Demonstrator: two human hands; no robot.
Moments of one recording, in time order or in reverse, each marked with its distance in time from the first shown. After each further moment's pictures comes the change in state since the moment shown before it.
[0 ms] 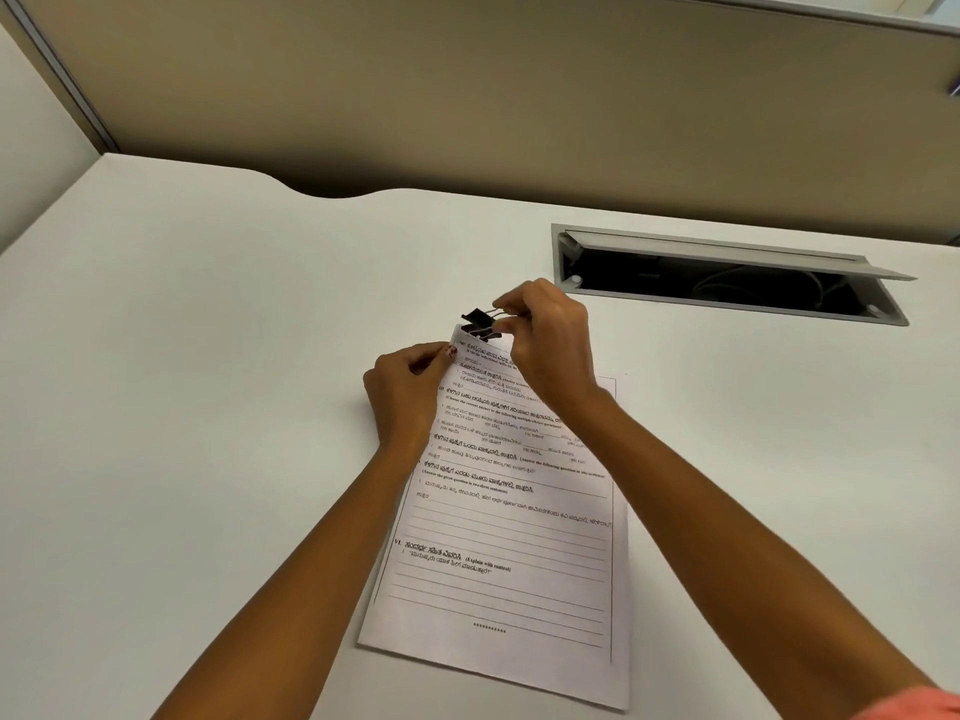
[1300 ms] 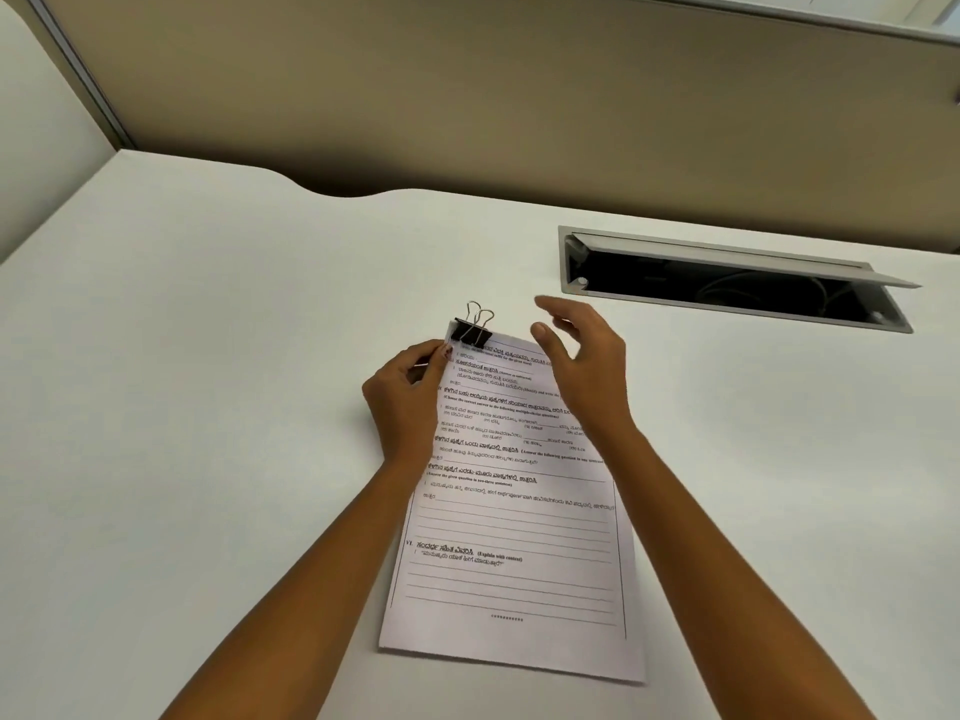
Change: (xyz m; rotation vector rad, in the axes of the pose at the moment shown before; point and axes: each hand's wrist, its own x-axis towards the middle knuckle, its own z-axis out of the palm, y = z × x) left_hand -0.010 -0.015 -0.001 -0.147 0.131 0.124; right_hand -0.028 0.013 -0.020 0.298 -0.046 0.306
